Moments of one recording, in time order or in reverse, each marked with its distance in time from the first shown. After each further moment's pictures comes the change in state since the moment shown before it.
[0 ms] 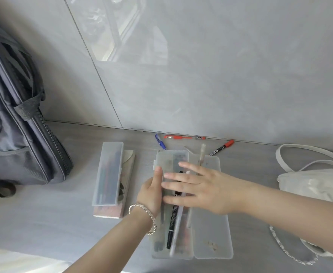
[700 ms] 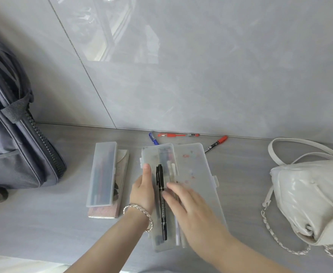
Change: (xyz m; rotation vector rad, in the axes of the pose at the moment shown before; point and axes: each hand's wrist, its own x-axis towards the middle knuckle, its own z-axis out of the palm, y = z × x) left_hand -0.009 0.008 0.005 -0.081 0.127 -0.009; right_hand 0.018 -0.098 -0.009 0.373 0.215 0.819
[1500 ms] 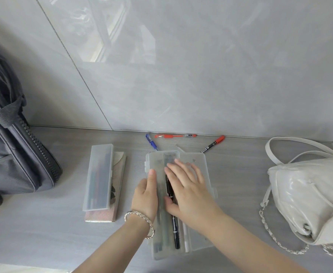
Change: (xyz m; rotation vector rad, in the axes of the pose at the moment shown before) left_hand 0.001 -0.008 0.009 0.091 0.009 0.063; right_hand 0.031 0.029 0.024 -0.093 -0.098 0.147
